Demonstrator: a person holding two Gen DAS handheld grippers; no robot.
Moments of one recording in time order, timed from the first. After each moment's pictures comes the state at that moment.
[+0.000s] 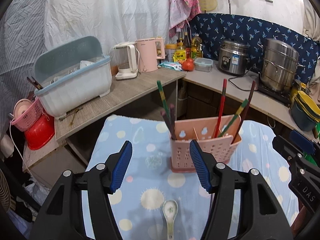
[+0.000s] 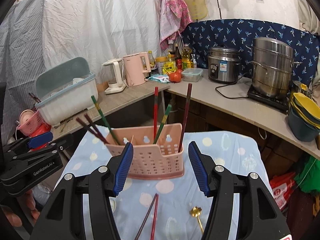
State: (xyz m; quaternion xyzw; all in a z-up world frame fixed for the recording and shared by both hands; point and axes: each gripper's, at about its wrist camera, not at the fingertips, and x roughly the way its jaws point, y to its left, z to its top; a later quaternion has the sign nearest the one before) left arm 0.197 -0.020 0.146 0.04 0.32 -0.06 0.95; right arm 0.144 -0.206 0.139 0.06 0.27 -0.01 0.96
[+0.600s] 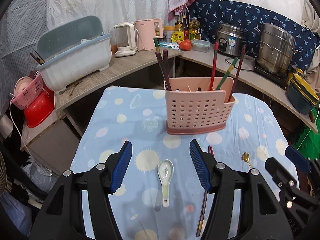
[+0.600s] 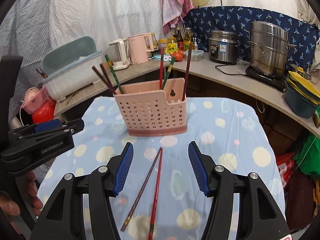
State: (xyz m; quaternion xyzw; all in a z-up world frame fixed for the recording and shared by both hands) left arm 0.137 -0.016 0.098 0.03 0.36 -0.06 0.93; right arm 0.069 -0.183 0.083 0.06 0.32 -0.01 0.95
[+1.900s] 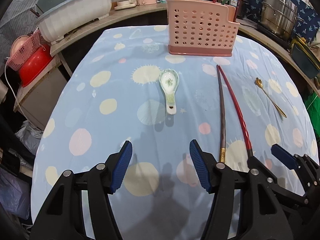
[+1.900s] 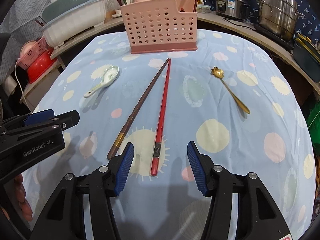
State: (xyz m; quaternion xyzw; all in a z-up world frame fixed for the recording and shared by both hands) left arm 0.067 -0.002 -0.024 0.04 0.47 -0.06 0.88; right arm 0.020 -0.147 -0.045 0.04 0.45 0.00 0.89
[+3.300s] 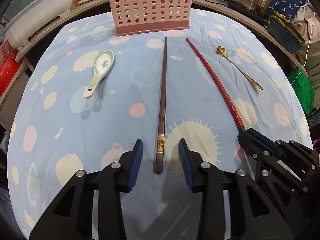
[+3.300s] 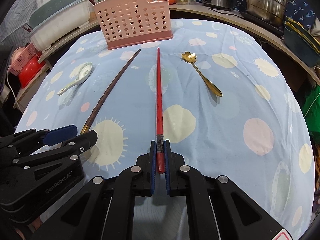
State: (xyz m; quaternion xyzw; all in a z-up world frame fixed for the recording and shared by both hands) left arm 0.061 -0.073 -0.055 0.06 0.50 -0.15 0.85; right arm 0.015 -0.197 -0.059 0.06 0.46 -0.02 0.88
